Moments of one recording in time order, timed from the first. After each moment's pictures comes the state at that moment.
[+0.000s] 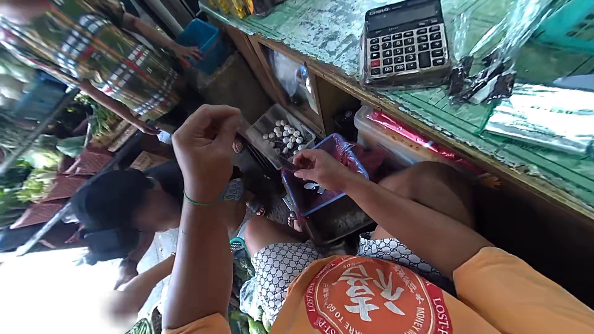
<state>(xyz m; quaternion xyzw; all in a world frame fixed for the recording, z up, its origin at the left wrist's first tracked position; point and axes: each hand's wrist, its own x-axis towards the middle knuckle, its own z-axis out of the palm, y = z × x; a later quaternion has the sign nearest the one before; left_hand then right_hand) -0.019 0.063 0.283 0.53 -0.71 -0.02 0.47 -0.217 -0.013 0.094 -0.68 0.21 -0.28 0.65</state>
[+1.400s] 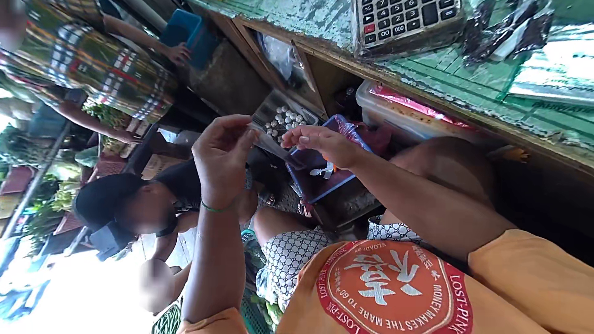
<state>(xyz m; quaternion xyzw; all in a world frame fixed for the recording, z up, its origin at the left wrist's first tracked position) -0.046 0.066 0.249 0.55 -0.69 -0.16 0.45 -0.233 -0.026 0.103 -0.60 0.09 -0.36 0.71</state>
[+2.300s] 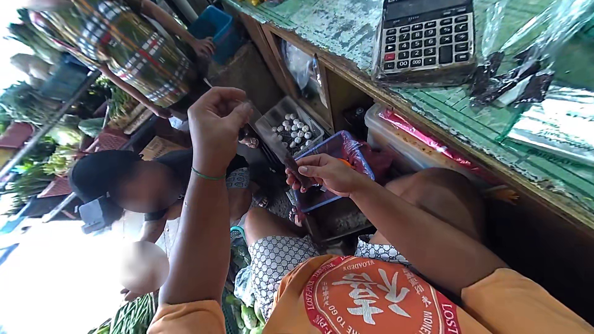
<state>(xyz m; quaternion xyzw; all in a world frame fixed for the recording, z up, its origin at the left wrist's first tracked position) -0.027 0.042 0.275 0.63 -0.59 -0.12 0.49 -0.230 -0.006 0.100 -0.48 0.06 -0.19 0.85</state>
